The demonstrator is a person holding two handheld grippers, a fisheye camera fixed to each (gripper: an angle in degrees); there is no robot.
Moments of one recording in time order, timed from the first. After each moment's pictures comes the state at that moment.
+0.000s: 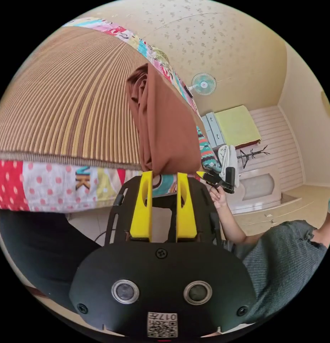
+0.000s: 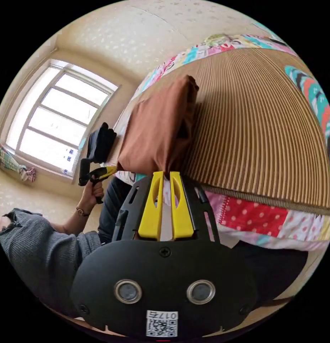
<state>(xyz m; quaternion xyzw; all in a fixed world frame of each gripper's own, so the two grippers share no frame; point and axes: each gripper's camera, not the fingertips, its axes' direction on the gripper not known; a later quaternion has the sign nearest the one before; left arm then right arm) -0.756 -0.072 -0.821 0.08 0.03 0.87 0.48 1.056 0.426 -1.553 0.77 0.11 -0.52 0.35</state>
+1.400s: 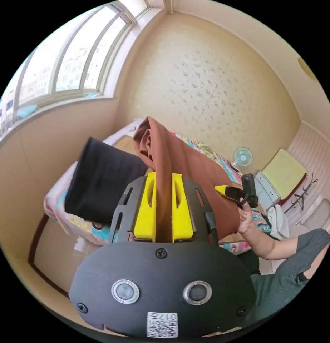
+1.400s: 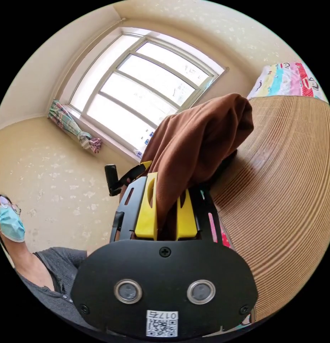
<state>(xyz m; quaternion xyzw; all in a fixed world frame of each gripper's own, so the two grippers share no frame) -0.828 0.084 -1.265 0.49 0.16 0.77 0.37 0.561 0.419 -1.333 0.51 0.20 -0.78 0.30</state>
